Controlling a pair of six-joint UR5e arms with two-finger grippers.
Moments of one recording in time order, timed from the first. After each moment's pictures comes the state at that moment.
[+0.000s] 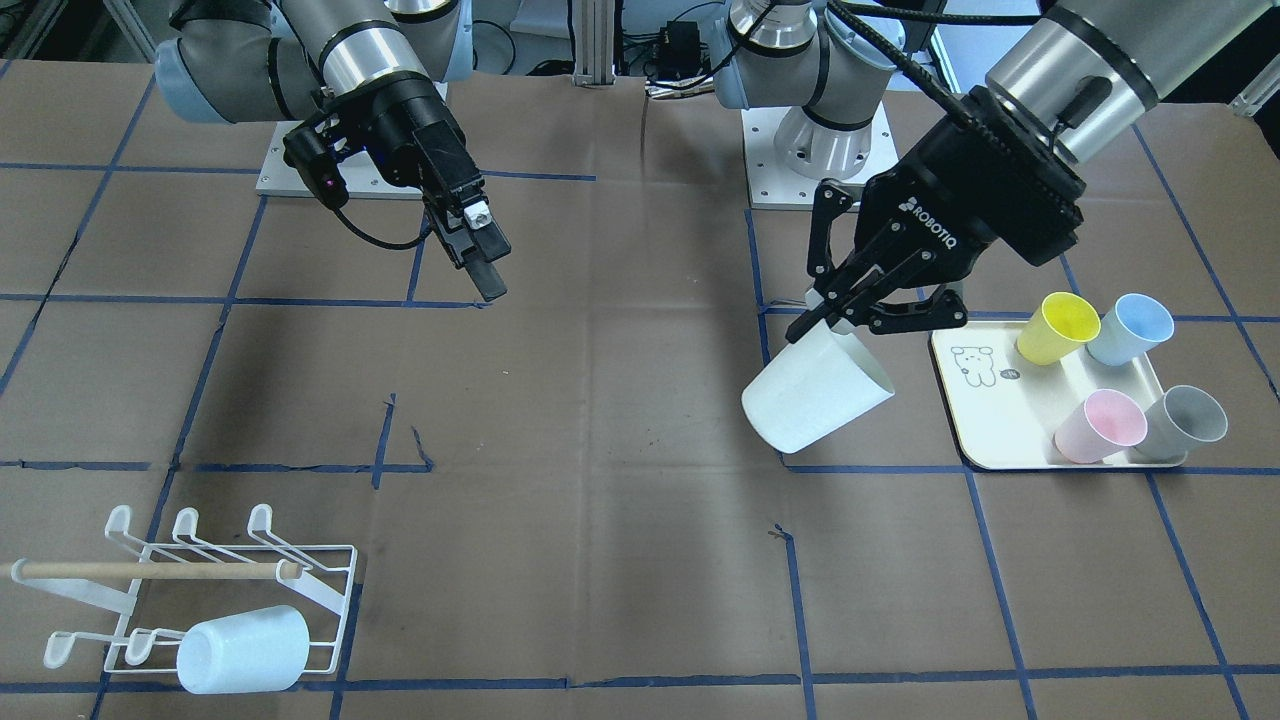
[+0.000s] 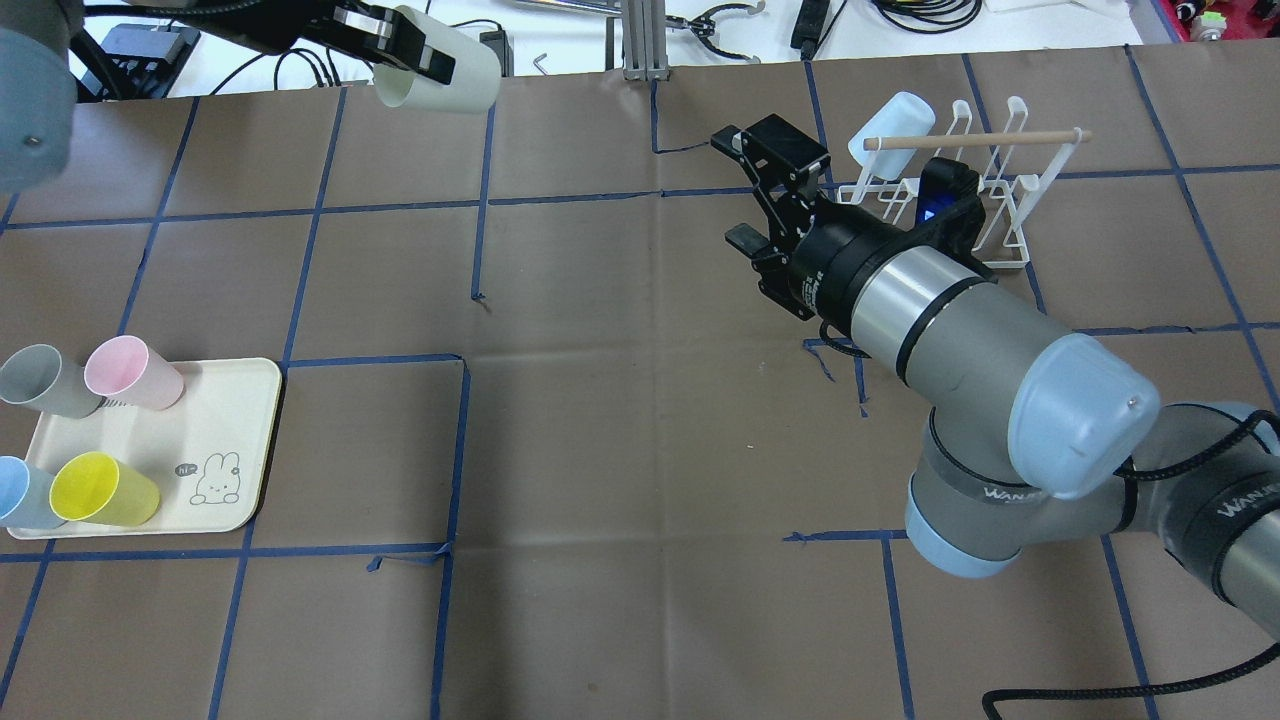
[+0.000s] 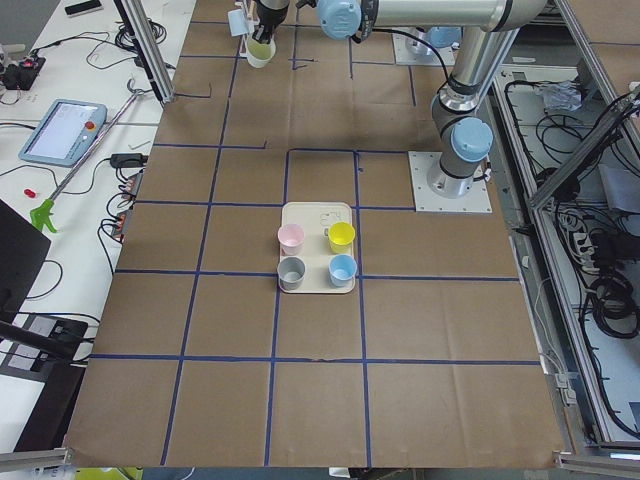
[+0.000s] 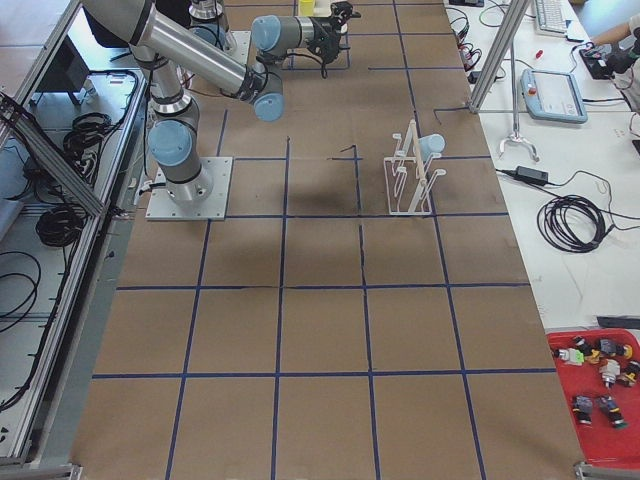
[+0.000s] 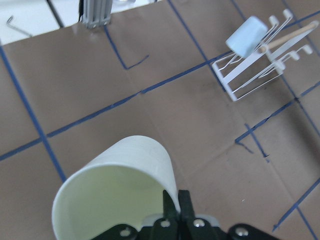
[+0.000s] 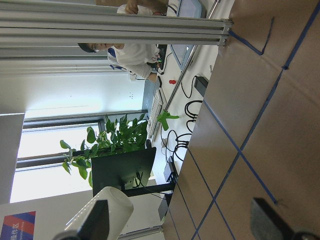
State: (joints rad) left arm -1.45 -1.64 -1.58 -1.15 0.88 0.57; right arm 1.66 -1.57 2.30 -3.51 -1.10 1.44
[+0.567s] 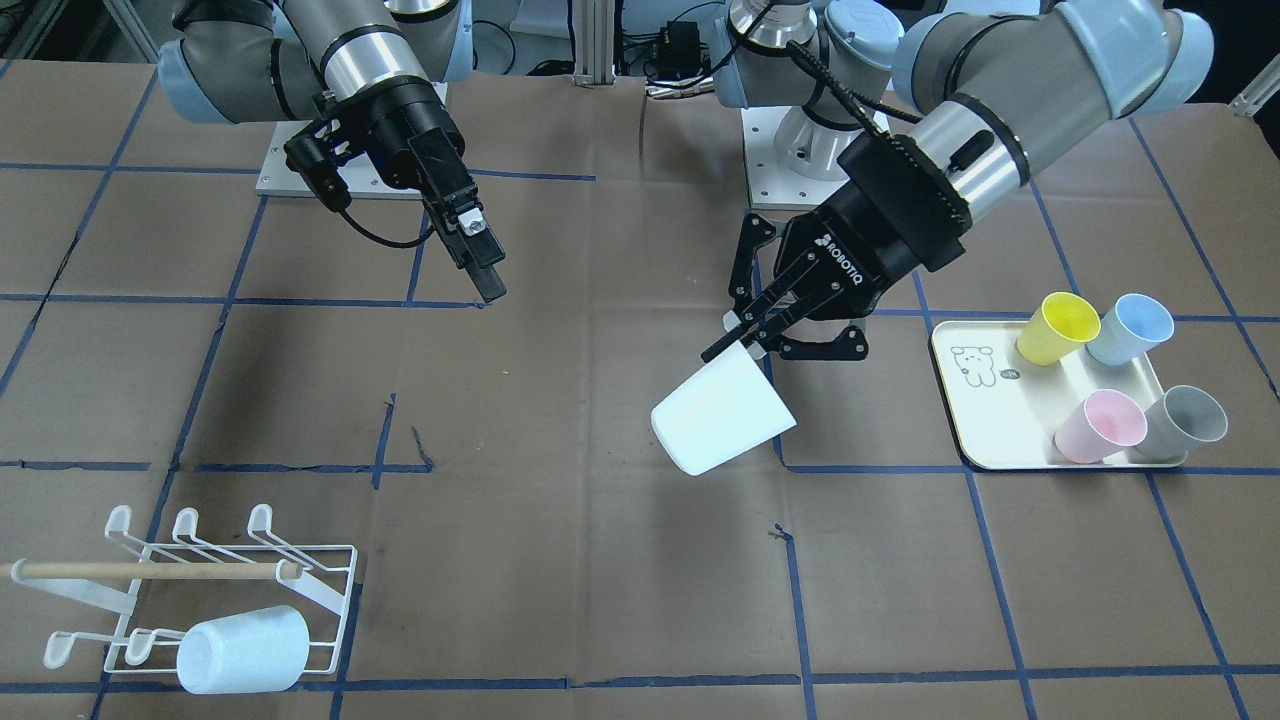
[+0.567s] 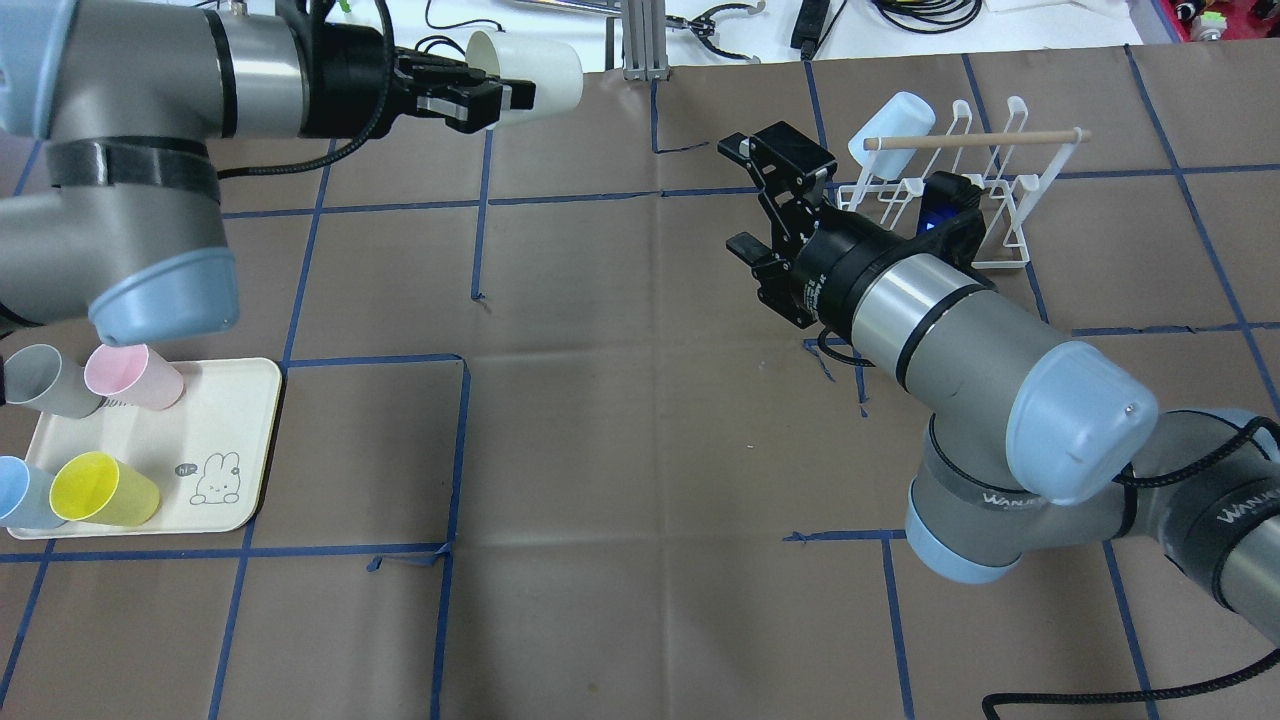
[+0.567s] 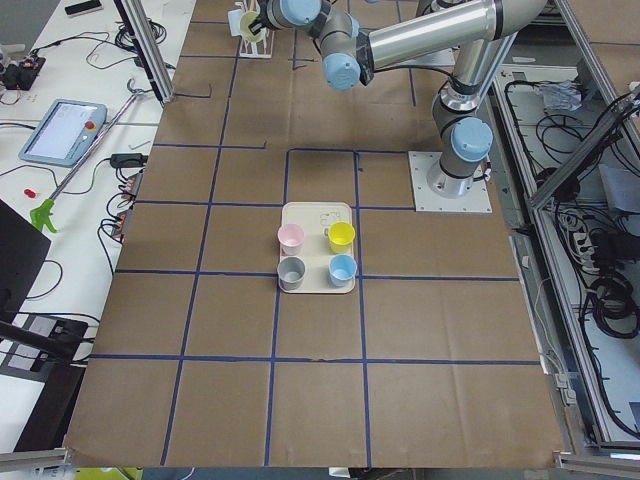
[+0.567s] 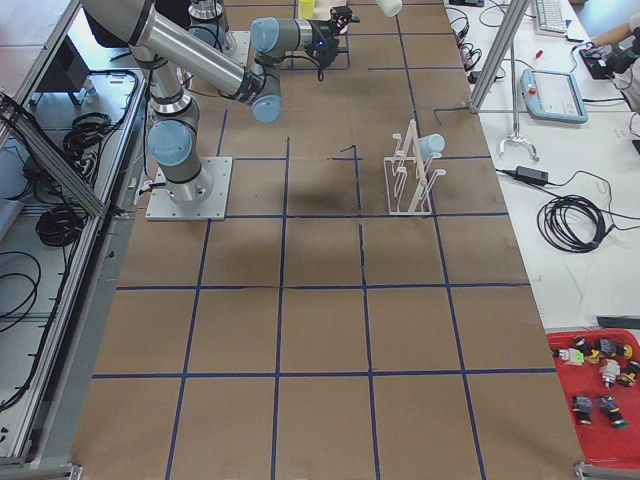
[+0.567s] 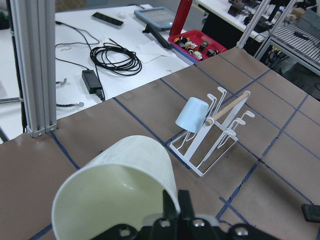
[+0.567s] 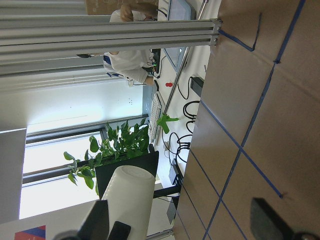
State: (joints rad) left arm -1.47 -1.64 -1.90 -0.58 0.66 0.57; right arm 1.66 -1.57 2.30 -3.51 -1.11 1.55
